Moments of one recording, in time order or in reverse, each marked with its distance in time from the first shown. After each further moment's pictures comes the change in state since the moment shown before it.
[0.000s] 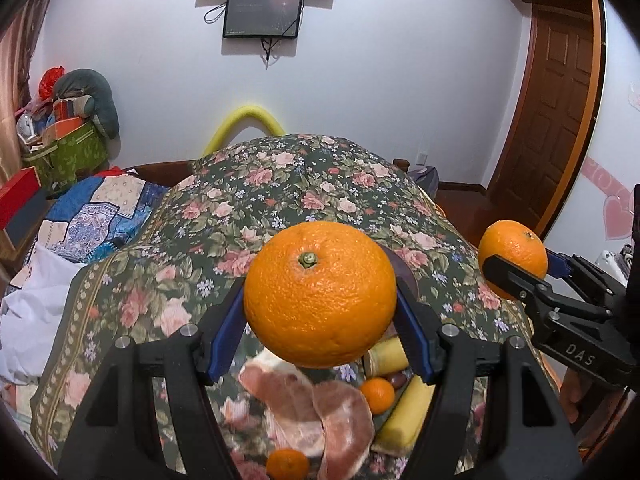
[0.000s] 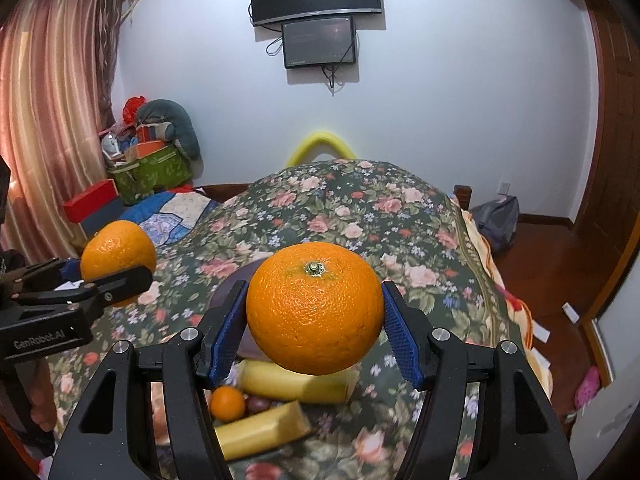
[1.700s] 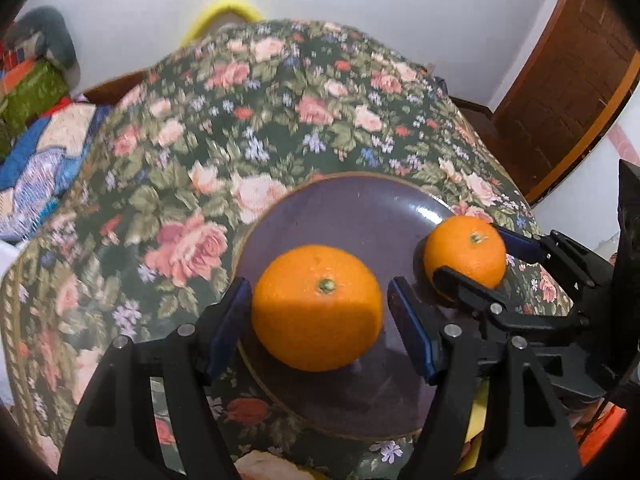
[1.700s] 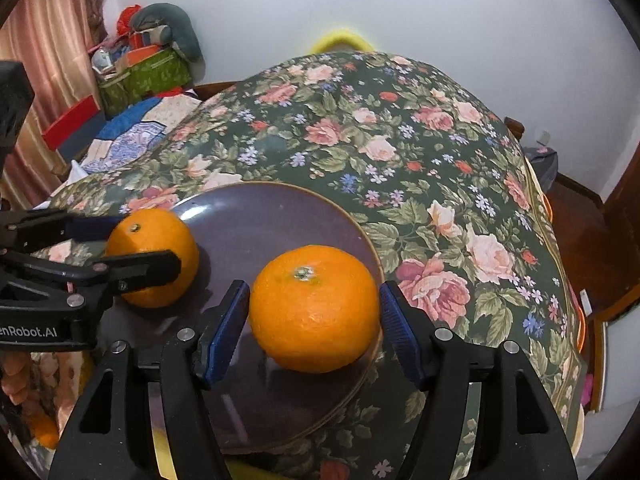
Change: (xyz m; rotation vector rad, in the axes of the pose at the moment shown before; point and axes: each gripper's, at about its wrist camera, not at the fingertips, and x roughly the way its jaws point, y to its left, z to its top) left arm 0.184 0.021 0.020 -0.009 0.392 -0.049; right arm 0.158 -0.016 -0.008 -0.091 0.354 0.069
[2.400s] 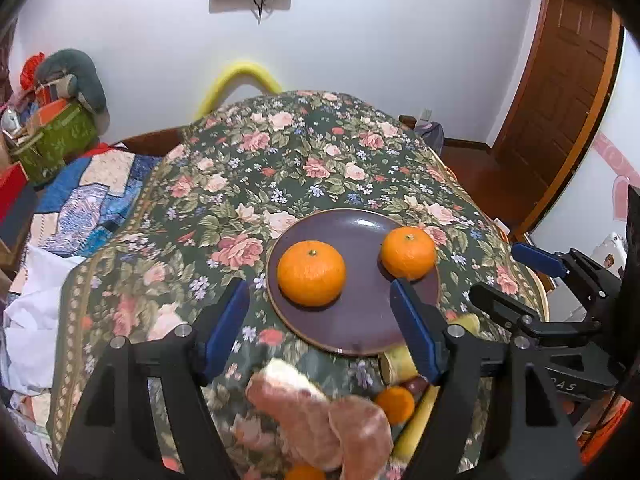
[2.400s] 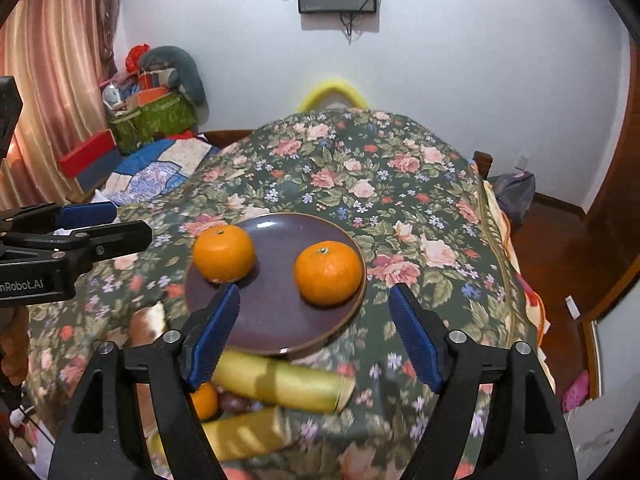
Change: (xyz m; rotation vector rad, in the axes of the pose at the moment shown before) left arm -0.130 -0.023 -0.045 0.029 -0.199 0.059; right arm -0.110 0.022 -0.032 0.029 -0.162 -0.029
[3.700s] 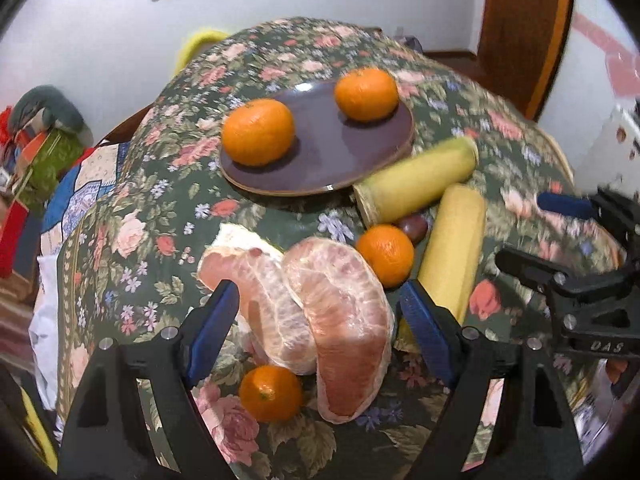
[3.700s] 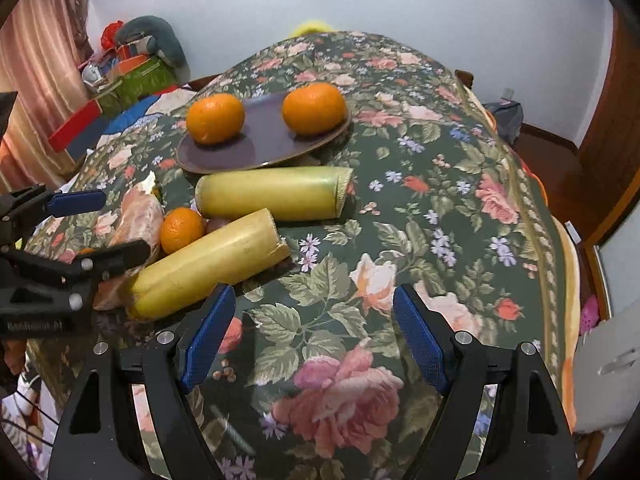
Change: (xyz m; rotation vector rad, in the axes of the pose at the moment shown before) left arm 0.033 -0.051 -0.109 0.274 0.200 0.084; right arm 0.003 0.001 -0.114 0.097 0.175 -0.023
